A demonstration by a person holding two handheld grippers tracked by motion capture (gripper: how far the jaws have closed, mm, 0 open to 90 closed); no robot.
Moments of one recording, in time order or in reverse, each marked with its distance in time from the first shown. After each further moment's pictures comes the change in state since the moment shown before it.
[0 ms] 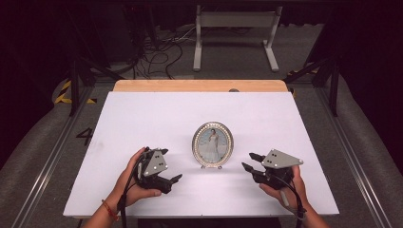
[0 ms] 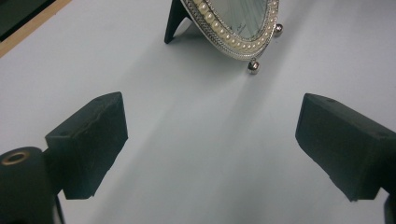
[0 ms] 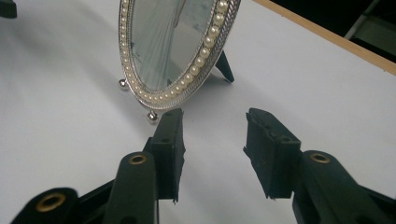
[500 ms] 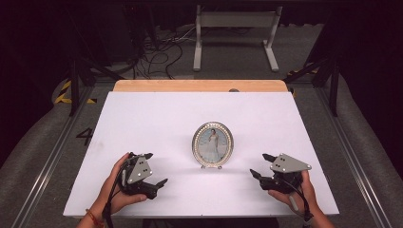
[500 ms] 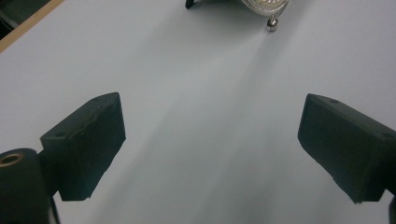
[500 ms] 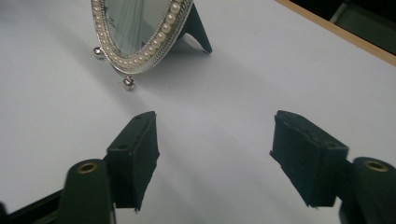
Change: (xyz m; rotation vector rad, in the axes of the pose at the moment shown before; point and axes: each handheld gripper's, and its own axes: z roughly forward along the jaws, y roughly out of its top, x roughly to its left) left arm 0.005 -0.031 -0.023 0.024 0.054 -0.003; right arm -0.009 -0.021 -0.012 0.040 -0.059 -0.003
